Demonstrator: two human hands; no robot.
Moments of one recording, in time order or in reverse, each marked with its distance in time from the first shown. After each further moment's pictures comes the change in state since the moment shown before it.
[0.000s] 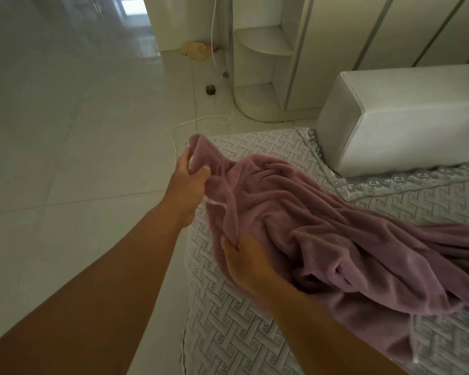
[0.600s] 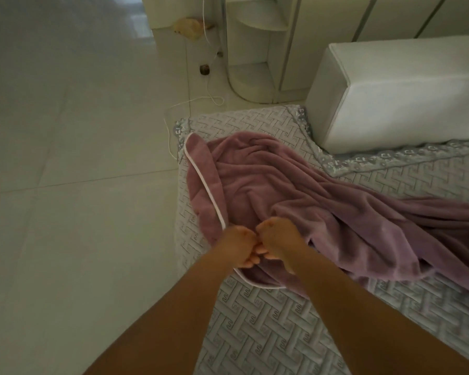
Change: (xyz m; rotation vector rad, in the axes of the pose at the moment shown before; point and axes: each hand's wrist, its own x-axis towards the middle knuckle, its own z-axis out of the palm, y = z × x) left_hand -0.096 -0.093 0.089 0.338 -0.334 -0.481; right_hand -0.006 0.053 -0.066 -0.150 -0.080 0.286
